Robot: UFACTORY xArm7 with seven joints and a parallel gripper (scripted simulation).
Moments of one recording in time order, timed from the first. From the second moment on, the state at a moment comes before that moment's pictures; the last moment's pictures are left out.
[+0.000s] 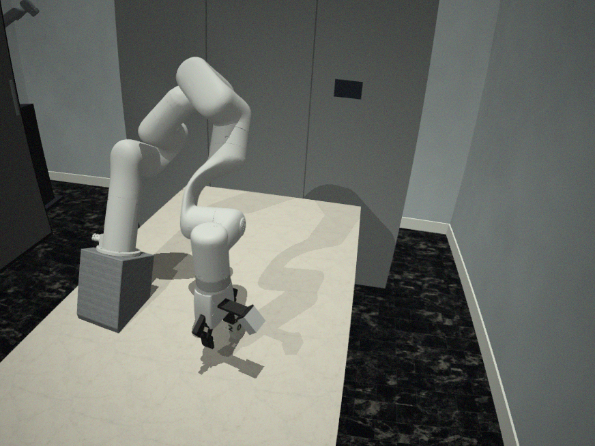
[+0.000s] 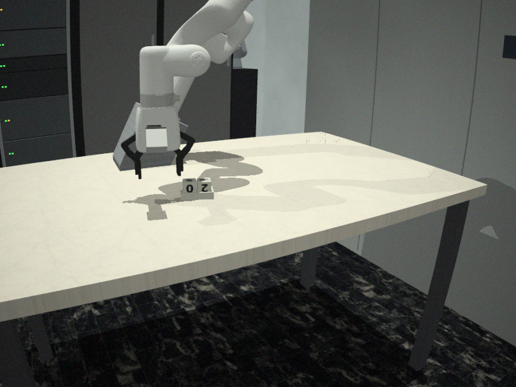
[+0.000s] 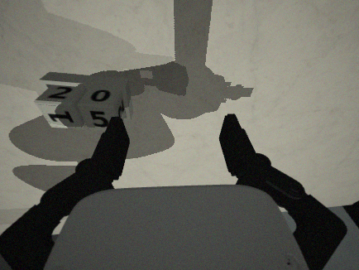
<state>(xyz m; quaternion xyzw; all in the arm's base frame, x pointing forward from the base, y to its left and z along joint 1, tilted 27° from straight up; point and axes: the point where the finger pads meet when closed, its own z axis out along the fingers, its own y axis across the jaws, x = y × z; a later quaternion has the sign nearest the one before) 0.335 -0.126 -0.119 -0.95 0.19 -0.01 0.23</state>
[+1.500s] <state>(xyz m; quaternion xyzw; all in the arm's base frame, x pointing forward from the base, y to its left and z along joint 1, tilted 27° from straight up) 0.283 -0.101 -0.112 -0.84 0.49 0.07 0.22</state>
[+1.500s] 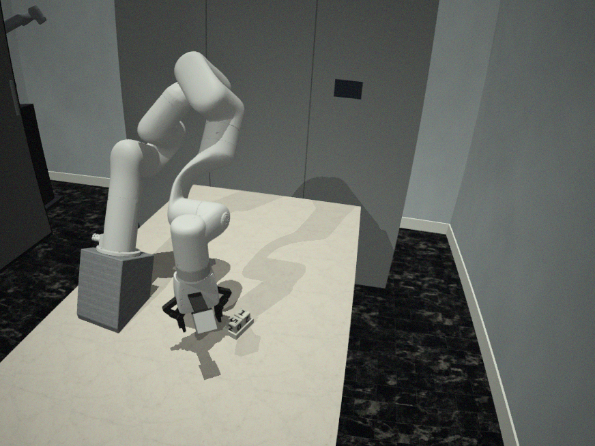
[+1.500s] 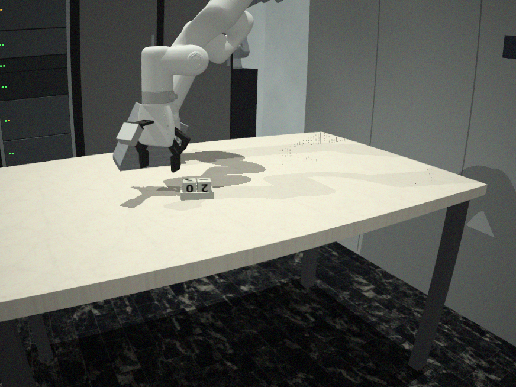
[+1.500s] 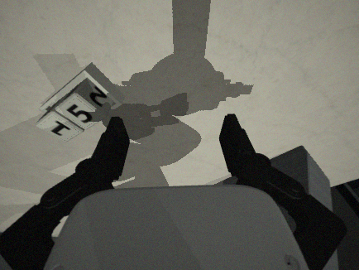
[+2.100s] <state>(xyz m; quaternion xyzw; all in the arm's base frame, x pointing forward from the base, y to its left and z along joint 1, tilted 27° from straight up) 0.265 -0.088 -0.116 -0.80 0.55 0.09 0.22</state>
